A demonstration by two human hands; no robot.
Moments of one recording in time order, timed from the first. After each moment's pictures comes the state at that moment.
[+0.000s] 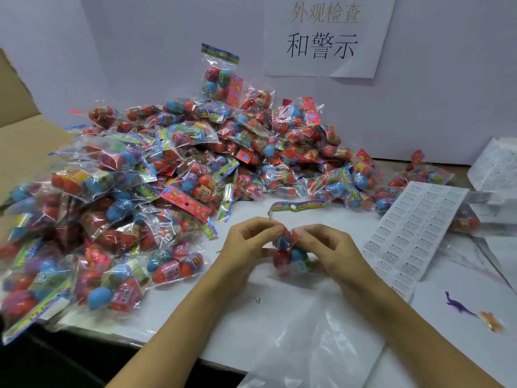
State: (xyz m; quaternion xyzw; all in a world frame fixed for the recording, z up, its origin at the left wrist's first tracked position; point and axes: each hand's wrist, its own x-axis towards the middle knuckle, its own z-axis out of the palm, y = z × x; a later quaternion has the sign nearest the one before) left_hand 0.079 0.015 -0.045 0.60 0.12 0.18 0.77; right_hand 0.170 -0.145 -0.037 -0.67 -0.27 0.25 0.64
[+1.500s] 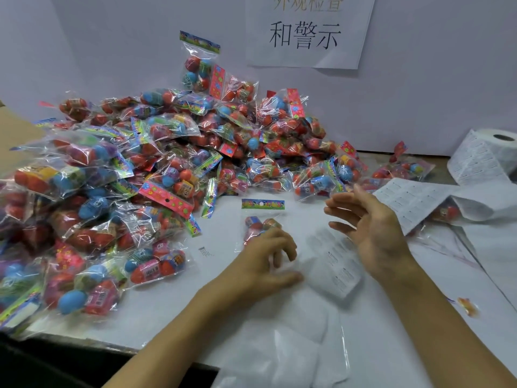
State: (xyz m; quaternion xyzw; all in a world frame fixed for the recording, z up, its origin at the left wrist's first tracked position) left_hand 0.077 -0.012 -0.054 0.88 -0.03 0.12 0.47; right_hand 0.216 -0.181 -0.015 -0.60 -0.13 0.16 0.77
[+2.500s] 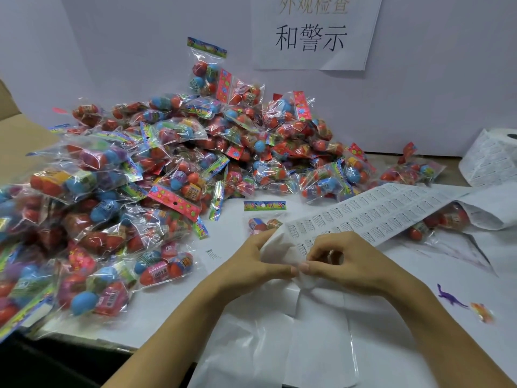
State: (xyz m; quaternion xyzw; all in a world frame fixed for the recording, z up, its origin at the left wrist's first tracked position) left_hand 0.072 -0.002 -0.048 0.72 0.04 0.05 0.69; right_hand 0.191 -0.183 -0.021 -0.78 -0.47 0.18 0.38
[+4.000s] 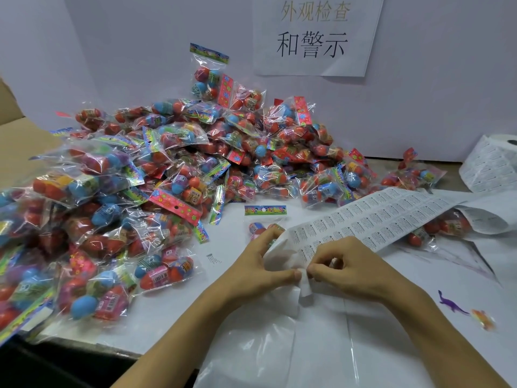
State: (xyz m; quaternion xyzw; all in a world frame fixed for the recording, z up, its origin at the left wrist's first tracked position) left_hand 0.074 -0.002 -0.059 0.77 0.04 0.12 0.63; right_hand 0.192 -0.182 -0.022 -0.80 -0.46 0.16 0.35
